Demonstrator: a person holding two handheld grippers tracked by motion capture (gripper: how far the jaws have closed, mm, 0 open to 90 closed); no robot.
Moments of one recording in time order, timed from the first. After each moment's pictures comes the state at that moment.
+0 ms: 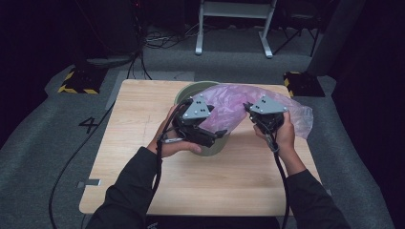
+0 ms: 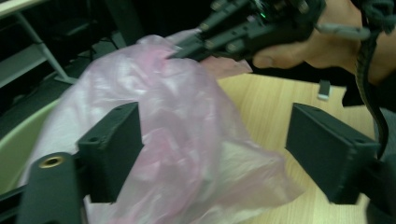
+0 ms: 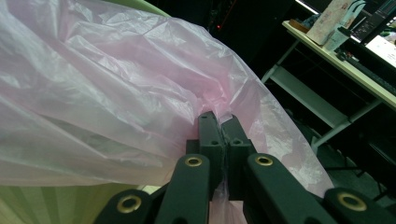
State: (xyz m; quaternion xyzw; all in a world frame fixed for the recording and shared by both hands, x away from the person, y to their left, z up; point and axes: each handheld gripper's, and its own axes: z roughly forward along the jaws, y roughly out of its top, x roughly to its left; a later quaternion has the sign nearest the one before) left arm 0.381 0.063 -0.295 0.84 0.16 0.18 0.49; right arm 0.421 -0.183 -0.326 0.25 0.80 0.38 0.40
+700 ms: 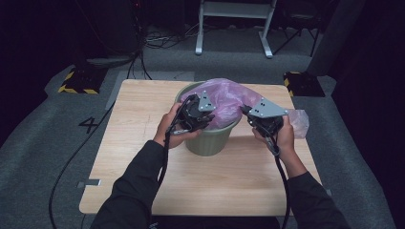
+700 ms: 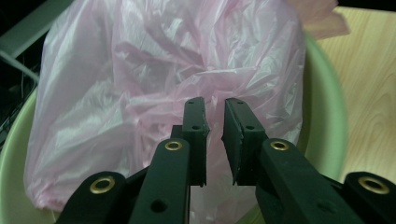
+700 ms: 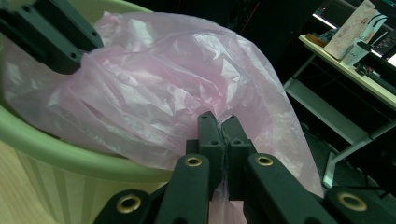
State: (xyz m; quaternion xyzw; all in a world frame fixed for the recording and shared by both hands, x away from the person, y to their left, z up) left arm 0.421 0.057 -0.316 0.88 0.22 0.23 0.36; right arm 0.410 -0.179 -0.322 0.22 0.81 0.40 0.38
